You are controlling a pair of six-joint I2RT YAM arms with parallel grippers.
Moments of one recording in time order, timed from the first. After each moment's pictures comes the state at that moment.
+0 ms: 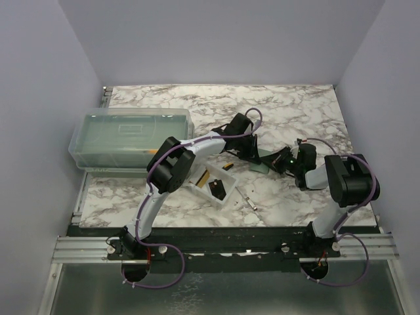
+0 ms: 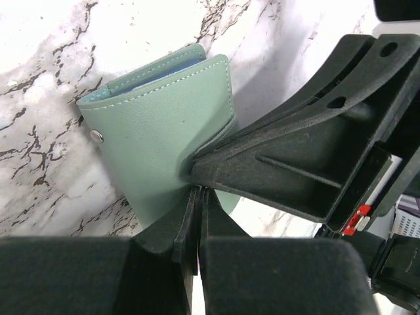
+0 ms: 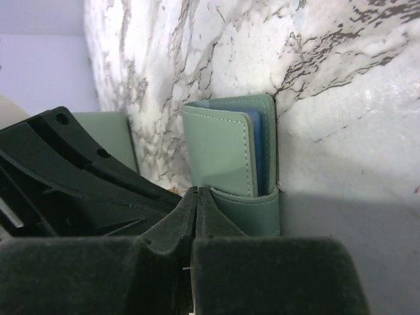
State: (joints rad) left arm -0.75 2.30 1.73 -0.24 0.50 -0.59; right arm 0.06 1.72 0.43 0.74 -0.49 0.97
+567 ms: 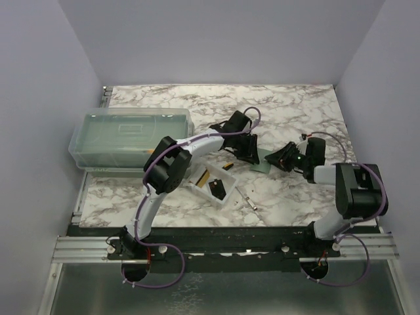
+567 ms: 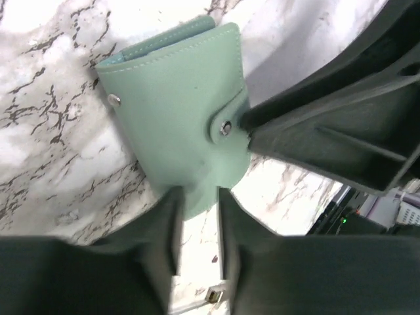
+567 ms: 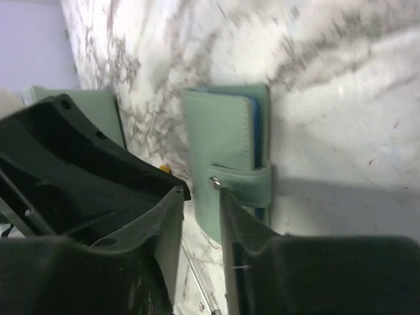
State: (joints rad) left arm -0.75 2.27 1.73 -0.32 0.50 -0.58; right arm -0.05 1.70 0.47 0.62 -0.69 0.92
